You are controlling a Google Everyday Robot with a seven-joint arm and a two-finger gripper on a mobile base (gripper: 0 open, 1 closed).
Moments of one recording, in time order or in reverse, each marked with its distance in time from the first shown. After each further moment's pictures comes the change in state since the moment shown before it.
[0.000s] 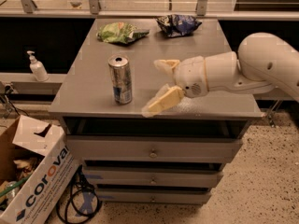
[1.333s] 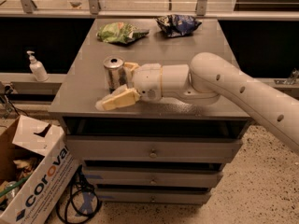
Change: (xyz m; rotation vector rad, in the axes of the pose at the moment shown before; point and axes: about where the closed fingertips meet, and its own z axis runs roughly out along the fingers) arm -0.041 0.006 0.104 -0.058 -0.252 -0.048
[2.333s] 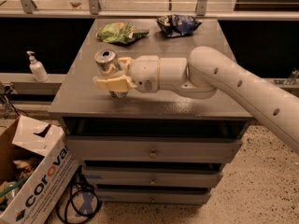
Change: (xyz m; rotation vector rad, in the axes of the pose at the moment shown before) arm -0.023 -0.012 0.007 0.006 -0.053 0.004
